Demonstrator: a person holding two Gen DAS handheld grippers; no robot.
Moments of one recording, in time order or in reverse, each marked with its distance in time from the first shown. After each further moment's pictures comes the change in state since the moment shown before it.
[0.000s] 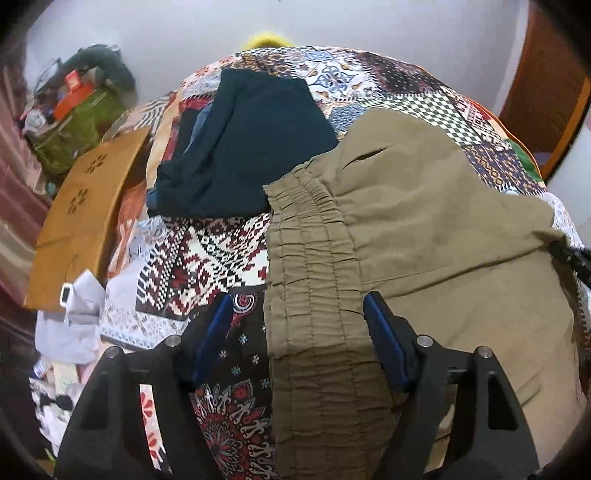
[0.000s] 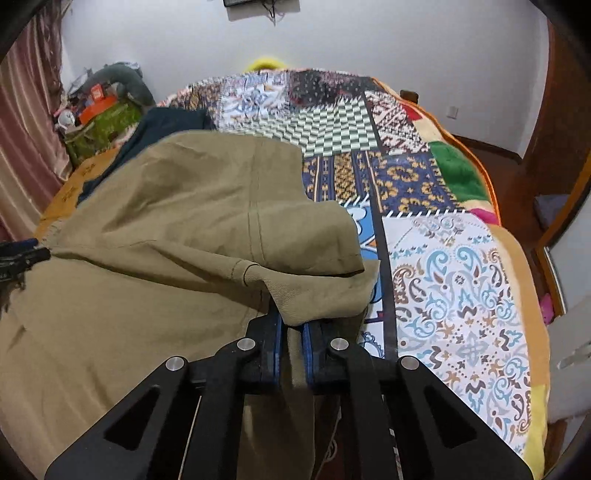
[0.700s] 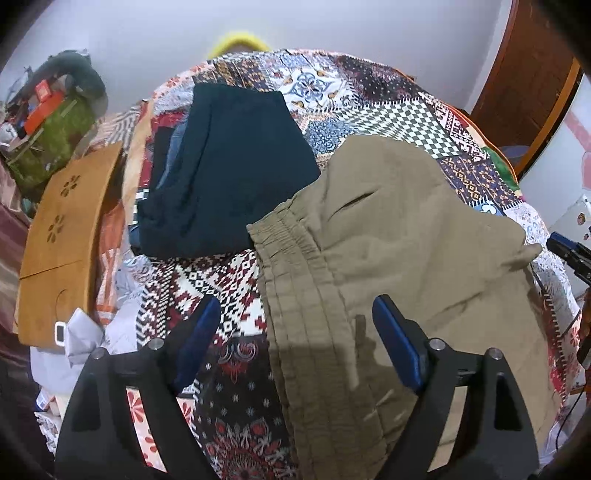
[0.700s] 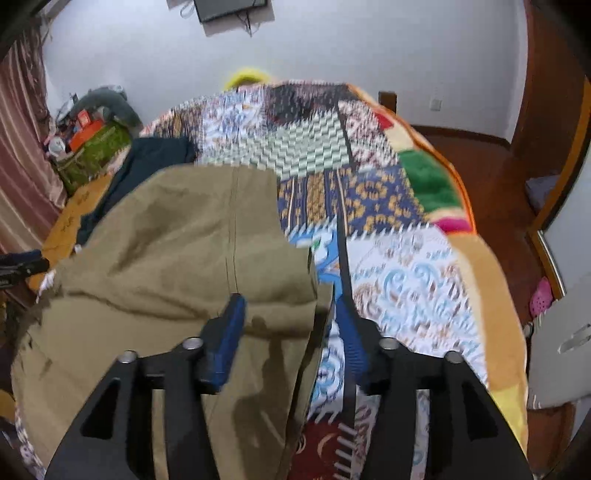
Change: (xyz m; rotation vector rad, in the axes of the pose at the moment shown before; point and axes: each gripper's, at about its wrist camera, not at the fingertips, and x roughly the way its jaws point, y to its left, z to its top) left arm -0.004 0.011 0.056 0.068 0.047 -0.118; right arm -0.028 -0.028 0.028 0.088 -0.058 0.008
